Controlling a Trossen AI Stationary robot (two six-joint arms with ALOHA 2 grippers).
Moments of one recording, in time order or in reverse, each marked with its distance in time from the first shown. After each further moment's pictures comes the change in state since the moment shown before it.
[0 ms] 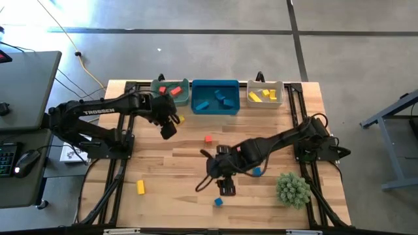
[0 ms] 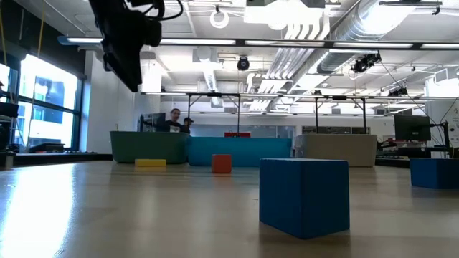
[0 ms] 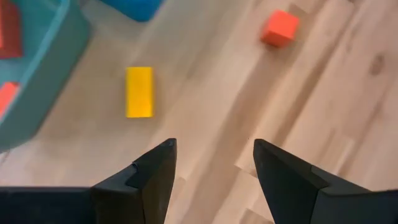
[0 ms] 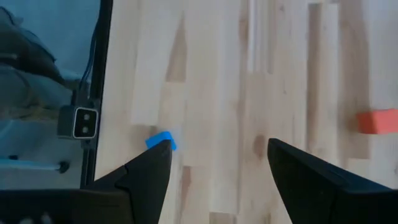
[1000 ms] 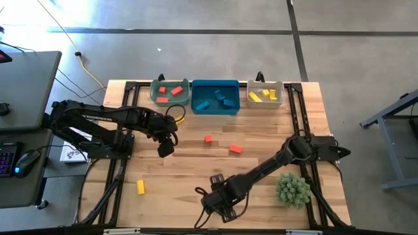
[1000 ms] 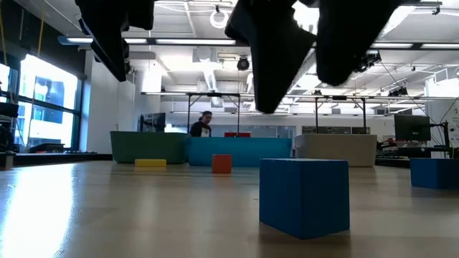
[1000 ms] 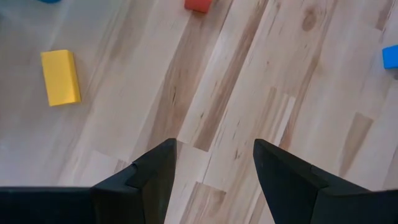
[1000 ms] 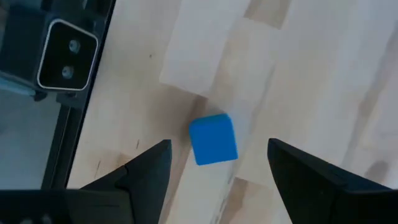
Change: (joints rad) left arm -0.281 0.000 0.000 -0.005 0.000 -0.141; right arm 0.140 0.296 -0.002 0.105 -0.032 -0.111
